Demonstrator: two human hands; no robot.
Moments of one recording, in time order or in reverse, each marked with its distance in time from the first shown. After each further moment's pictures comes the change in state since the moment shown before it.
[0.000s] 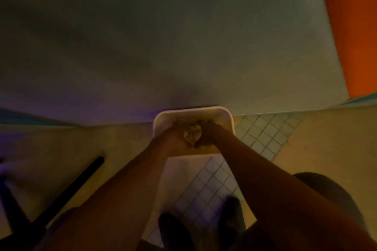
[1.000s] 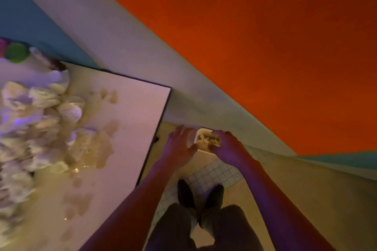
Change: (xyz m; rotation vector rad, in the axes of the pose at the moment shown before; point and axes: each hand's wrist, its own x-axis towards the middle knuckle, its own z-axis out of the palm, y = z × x) left_hand -0.507 0.055 -0.231 -0.414 0.496 -0.066; right_hand -0.486 -0.178 -0.227 0.055 0.162 -0.266
